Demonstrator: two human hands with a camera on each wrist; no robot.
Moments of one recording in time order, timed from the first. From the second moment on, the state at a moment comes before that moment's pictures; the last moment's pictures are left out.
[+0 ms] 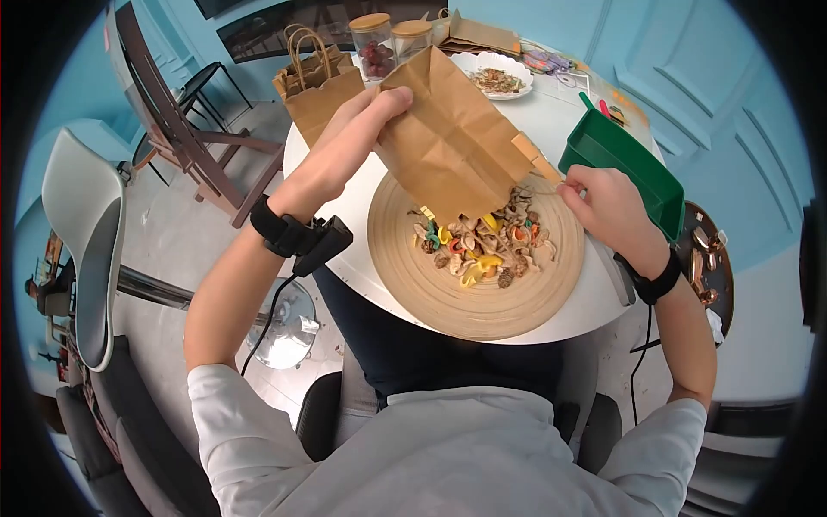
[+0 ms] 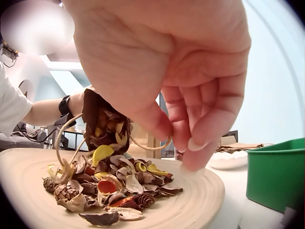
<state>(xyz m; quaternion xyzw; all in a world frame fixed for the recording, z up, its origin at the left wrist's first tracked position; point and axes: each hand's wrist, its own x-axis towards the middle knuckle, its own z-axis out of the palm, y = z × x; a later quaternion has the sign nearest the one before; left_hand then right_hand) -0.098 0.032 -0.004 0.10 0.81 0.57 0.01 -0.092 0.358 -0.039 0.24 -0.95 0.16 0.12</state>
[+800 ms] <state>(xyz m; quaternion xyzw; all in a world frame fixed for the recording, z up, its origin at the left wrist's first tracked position) -0.096 0.042 0.027 0.17 0.85 0.48 -0.13 -0.102 0.342 -0.051 0.23 -0.95 0.16 0.11</state>
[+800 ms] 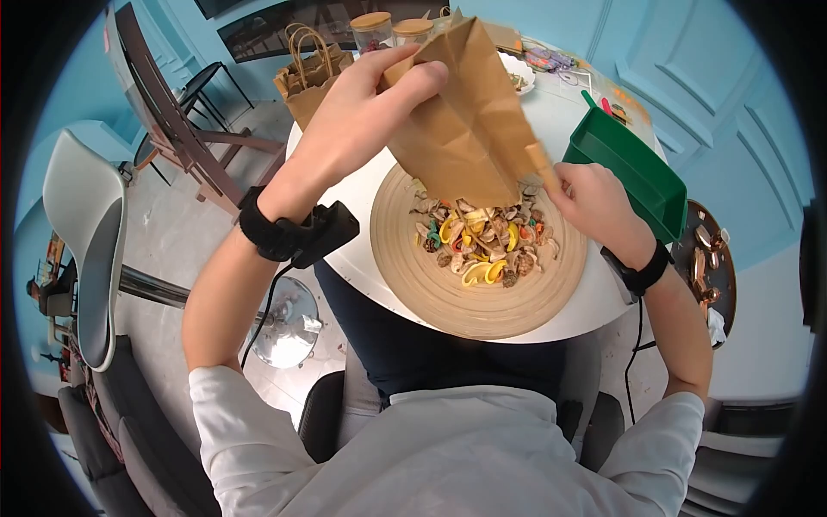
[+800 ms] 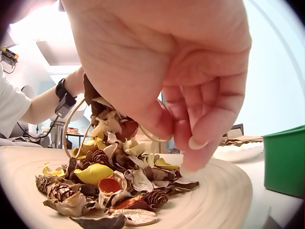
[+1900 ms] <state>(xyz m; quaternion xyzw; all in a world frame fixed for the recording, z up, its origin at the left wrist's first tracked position) -0.105 0.017 0.039 0.16 0.81 0.55 -0.14 -0.098 0.337 -0.023 0.25 -0.93 0.19 0.17</state>
